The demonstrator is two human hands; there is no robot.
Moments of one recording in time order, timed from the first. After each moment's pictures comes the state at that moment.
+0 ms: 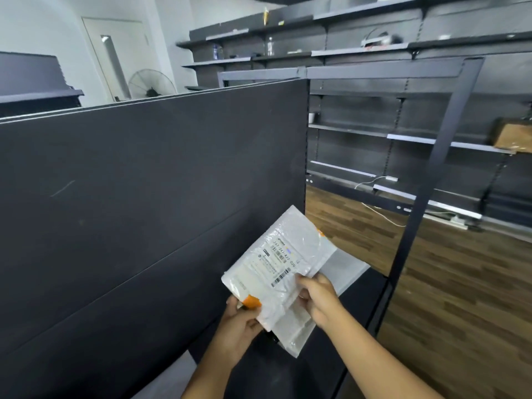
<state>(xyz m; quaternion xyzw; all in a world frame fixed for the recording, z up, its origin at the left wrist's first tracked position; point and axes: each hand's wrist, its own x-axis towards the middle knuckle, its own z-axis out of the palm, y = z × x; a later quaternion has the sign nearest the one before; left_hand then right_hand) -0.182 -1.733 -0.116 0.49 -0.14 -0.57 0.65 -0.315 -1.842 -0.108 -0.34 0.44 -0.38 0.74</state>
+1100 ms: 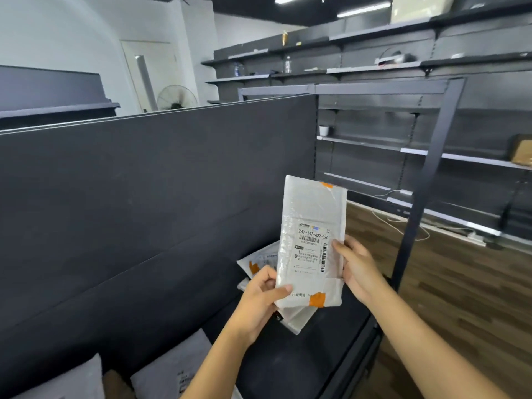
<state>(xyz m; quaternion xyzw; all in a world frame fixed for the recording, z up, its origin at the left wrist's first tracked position) -0.236 -1.679 -0.053 0.46 -0.37 -0.52 0.61 -0.394 -1.807 -0.029 -0.46 0.33 -0.45 0.69</state>
